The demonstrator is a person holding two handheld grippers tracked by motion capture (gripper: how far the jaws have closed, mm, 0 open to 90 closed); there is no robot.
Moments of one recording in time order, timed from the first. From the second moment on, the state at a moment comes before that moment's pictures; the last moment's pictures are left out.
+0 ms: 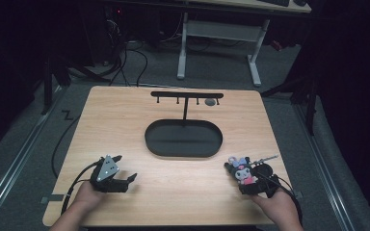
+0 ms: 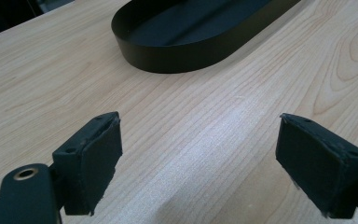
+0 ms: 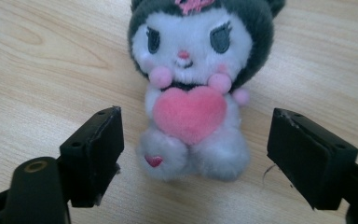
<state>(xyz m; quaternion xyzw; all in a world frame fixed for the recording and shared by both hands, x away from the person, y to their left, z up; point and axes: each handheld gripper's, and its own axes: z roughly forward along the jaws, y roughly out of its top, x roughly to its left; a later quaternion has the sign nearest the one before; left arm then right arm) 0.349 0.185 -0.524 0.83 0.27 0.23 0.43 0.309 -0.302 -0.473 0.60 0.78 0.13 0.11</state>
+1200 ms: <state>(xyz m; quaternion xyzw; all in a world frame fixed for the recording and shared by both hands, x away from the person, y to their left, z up) 0.349 0.185 -0.524 0.83 0.27 0.23 0.43 0.308 -0.296 -0.474 0.59 0.79 0.14 0.12</state>
